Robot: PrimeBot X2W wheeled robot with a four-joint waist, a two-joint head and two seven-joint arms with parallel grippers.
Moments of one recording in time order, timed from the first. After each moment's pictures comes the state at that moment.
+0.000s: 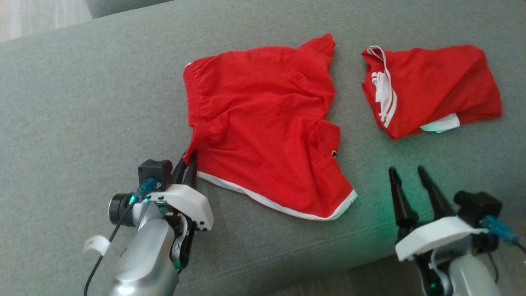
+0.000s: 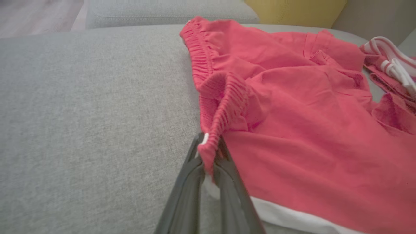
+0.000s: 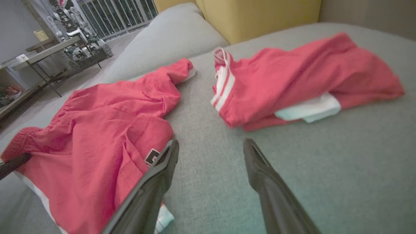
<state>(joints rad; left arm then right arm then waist) -0.41 0.04 -0.42 0.71 -0.34 0.06 -0.26 -0.07 -0.05 -0.01 0.24 0.29 0.13 -0.17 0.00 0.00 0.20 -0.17</state>
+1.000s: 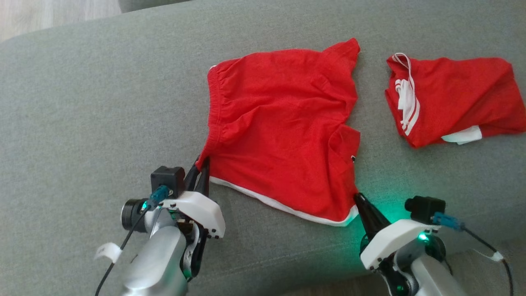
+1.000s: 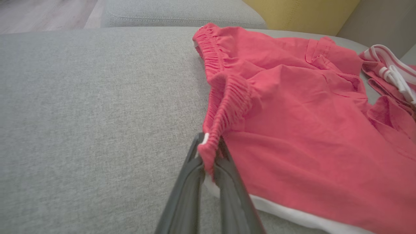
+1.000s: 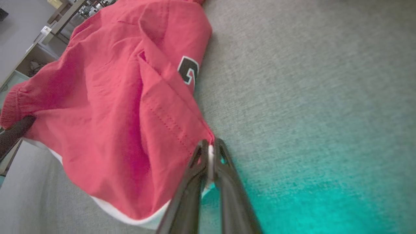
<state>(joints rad) -0.37 0.04 -0.50 0.64 -0.39 0.12 -0.26 -0.22 -0.06 0.23 0.64 0.60 0.13 -0.15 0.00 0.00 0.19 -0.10</state>
